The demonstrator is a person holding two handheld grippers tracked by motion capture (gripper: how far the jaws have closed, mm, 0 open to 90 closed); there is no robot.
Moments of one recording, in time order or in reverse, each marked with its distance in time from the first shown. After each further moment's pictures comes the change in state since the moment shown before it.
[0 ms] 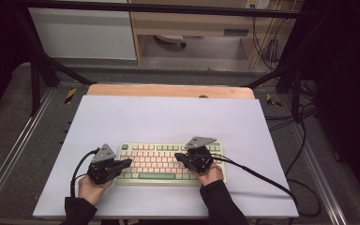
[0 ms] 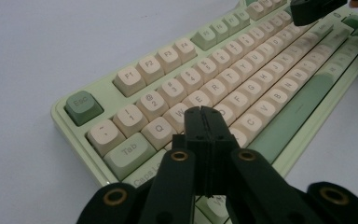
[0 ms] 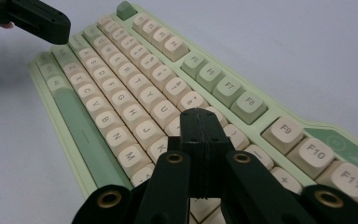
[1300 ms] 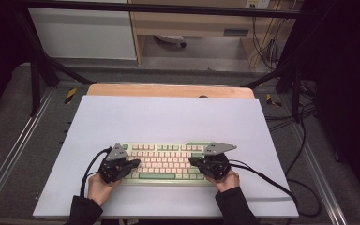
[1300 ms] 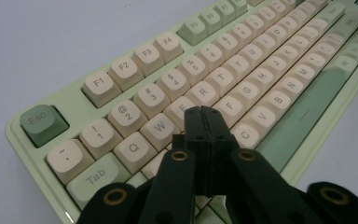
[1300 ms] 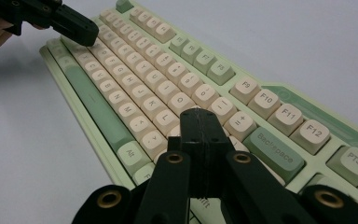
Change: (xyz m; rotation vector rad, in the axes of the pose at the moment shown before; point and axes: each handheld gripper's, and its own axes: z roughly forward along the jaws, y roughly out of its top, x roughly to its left) left arm -0.012 0.009 0.026 0.065 0.008 0.029; right arm -0.008 -0.024 -0.045 -0.024 -0.015 0.005
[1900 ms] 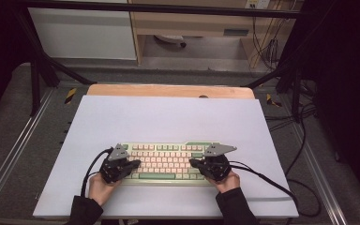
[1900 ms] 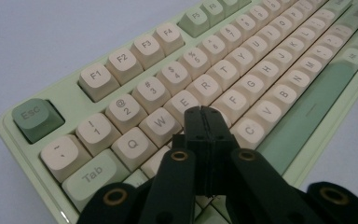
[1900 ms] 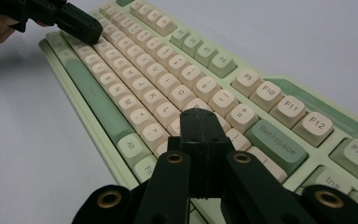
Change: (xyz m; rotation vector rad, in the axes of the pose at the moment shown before) left arm 0.001 -0.001 0.004 0.017 -0.002 -0.001; right arm 0.001 -0.004 0.000 0.007 0.002 -0.005
